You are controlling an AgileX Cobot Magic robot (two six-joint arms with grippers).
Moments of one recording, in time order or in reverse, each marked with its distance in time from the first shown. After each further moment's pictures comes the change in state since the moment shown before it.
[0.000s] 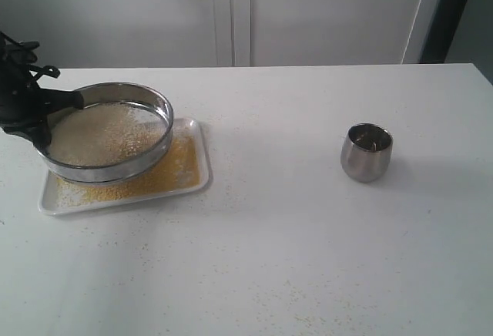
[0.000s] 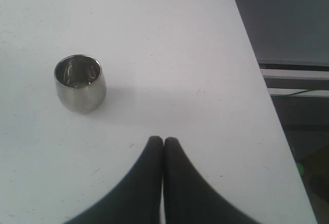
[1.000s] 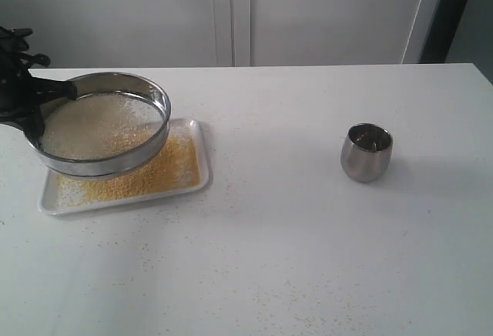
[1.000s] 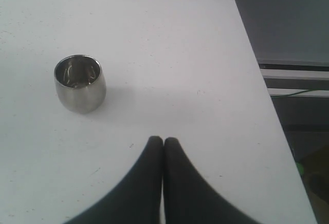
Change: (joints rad) left arm 0.003 -0.056 0.000 0.006 0.030 0.034; right arm 0.000 0.000 0.000 0.000 0.000 0.002
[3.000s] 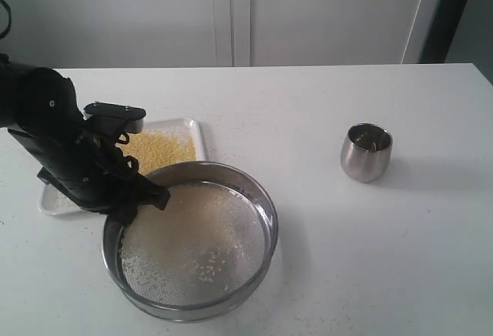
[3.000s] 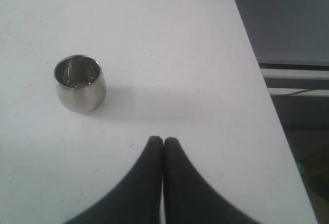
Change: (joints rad) left arm -0.439 -0.213 0.468 -0.086 -0.208 0.097; right arm 0.000 0.000 0.000 0.000 0.000 0.002
